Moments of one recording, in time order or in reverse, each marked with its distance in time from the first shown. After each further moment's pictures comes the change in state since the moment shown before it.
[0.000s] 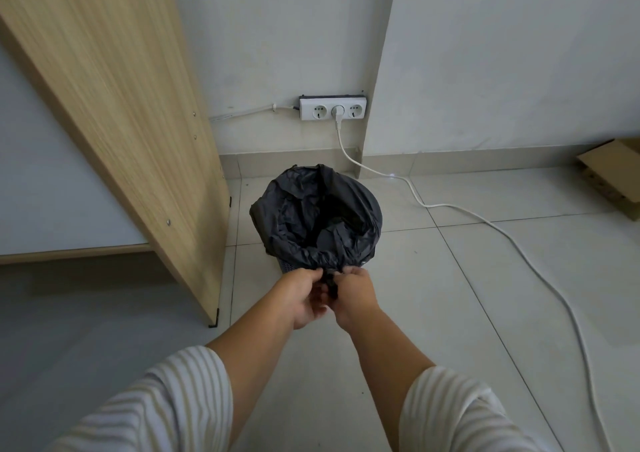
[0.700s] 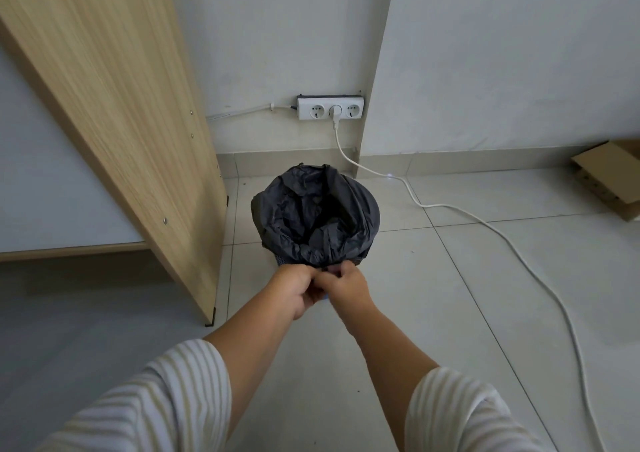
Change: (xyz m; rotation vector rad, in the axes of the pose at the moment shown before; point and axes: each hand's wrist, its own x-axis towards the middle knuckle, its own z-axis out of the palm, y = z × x) left_hand 0.004 0.006 0.003 0.038 0.003 0.160; right_hand -0.006 -0.001 -0.008 -0.589 -0.064 -0.376
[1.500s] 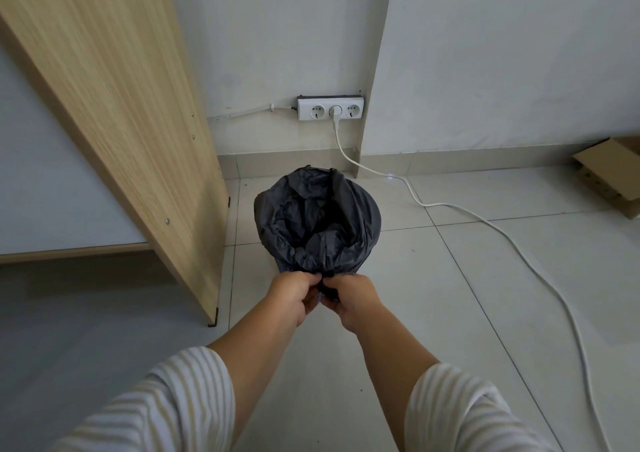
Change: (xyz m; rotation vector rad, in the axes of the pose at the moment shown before) left_hand -0.001 -0.010 -0.005 -0.045 0.147 -0.061; right_hand 0.008 0.005 0.000 0.544 -0.017 0.378
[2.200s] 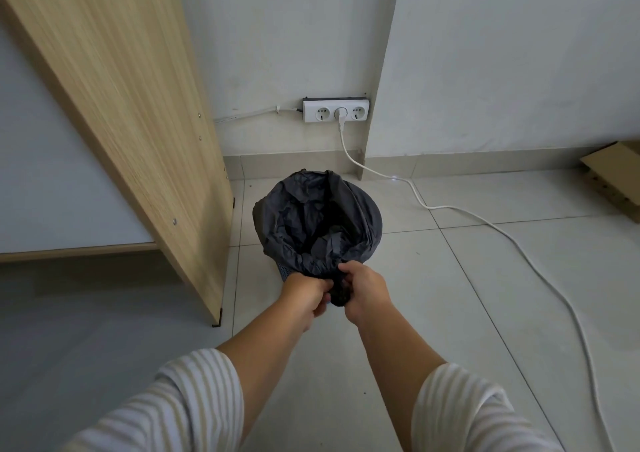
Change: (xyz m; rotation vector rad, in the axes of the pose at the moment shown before) left_hand -0.015 -0.006 0.005 0.132 0.024 0.151; right_hand 0.000 -0.011 -0.002 0.165 0.053 -0.005
